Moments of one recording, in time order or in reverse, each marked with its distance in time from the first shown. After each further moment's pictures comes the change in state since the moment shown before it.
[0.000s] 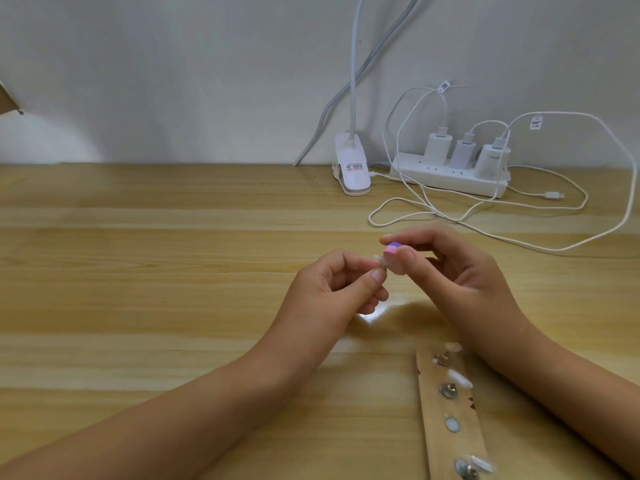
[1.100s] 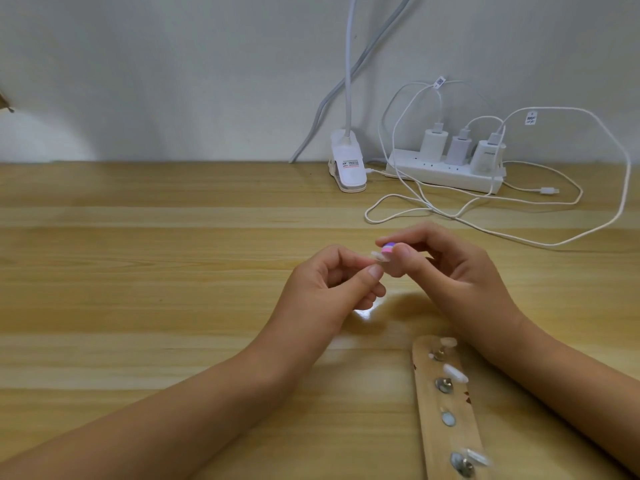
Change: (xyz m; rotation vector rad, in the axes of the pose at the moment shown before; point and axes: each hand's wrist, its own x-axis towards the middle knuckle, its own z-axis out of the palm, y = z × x) left_hand 0.000 0.000 0.000 -0.007 0.004 0.001; right_hand 0.000 -0.002 0.000 0.014 0.006 0.020
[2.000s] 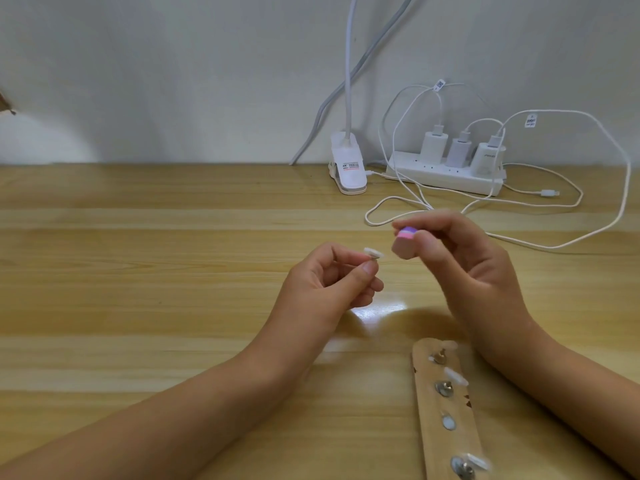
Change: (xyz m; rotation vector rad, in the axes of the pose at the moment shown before) left_hand 0.001 -0.001 -0.001 -0.061 0.033 0.008; right_hand 0.000 -0.008 0.000 0.065 0.089 -0.020
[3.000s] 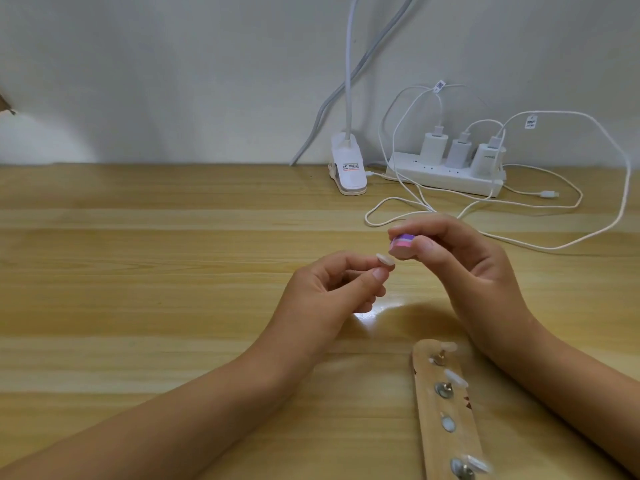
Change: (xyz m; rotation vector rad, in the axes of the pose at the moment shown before) left_hand -0.001 0.003 0.001 0.064 -0.058 -0.019; right_hand 0.002 0.003 -0.005 0.015 -0.037 0.019
